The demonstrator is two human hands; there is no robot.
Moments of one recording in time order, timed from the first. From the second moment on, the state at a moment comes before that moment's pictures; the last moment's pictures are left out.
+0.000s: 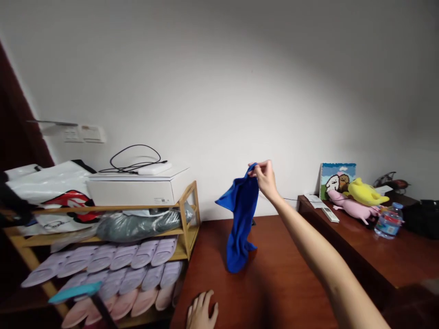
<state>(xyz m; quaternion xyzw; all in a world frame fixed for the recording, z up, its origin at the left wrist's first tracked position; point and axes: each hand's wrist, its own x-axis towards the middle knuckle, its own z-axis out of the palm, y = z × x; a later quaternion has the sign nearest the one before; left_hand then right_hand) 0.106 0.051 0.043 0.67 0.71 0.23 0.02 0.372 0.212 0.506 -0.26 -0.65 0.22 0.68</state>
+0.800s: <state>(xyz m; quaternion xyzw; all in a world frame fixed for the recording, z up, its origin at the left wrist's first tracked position) 0.285 -0.005 0.362 0.65 0.39 0.63 0.17 0.461 0.043 0.547 -0.36 -0.80 0.07 0.47</state>
